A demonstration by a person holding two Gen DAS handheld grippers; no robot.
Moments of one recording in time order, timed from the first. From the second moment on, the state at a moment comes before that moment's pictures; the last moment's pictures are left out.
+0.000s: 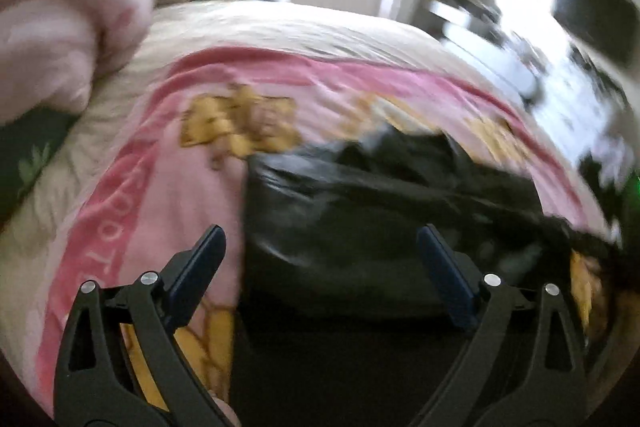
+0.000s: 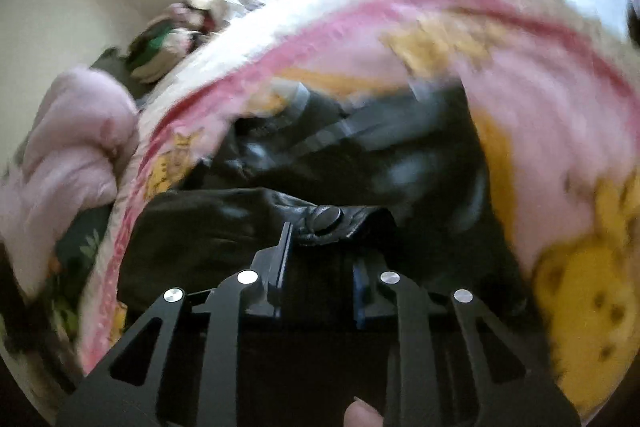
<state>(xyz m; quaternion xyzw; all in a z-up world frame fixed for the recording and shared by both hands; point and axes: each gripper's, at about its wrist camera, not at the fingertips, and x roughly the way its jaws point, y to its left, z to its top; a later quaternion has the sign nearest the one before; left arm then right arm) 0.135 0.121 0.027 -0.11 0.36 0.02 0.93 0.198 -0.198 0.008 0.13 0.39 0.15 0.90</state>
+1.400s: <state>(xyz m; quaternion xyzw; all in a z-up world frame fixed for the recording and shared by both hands) 0.236 0.084 -0.073 -0.10 0.47 0.03 0.88 0.269 -0.147 -0.051 -0.02 0.45 0.08 0.89</state>
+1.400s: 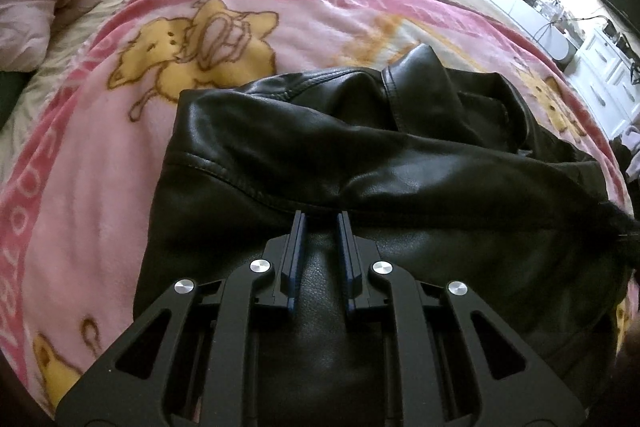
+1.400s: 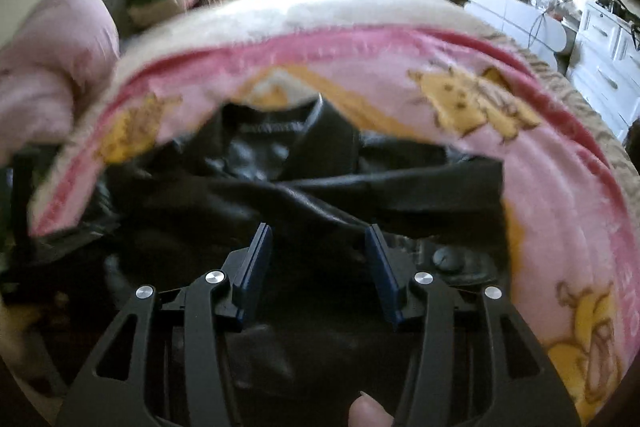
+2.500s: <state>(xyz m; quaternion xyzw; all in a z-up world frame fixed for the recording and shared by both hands) 0.159 0.045 -0.057 -0.07 0.46 -0.05 0.88 0.175 -0.175 0.003 0.03 0.38 0.15 0.91</state>
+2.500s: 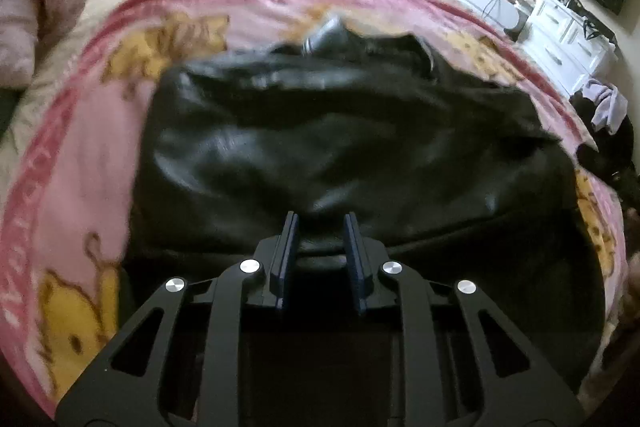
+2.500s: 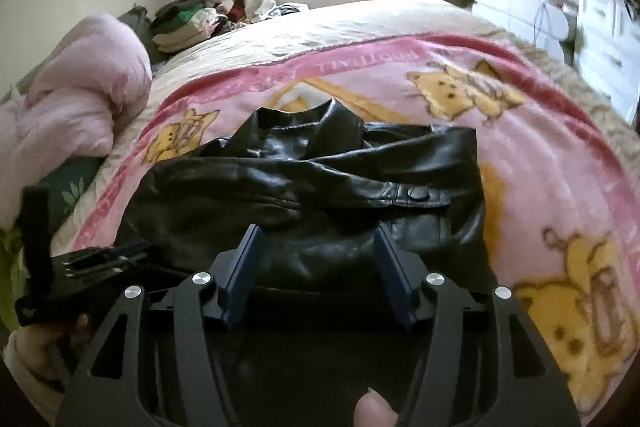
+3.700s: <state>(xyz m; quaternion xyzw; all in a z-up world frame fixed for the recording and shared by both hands) 0.157 0.049 -0.068 -0.08 0.47 -0.05 0.88 0.179 -0.165 -0.032 0.03 0.43 0.13 0.89</state>
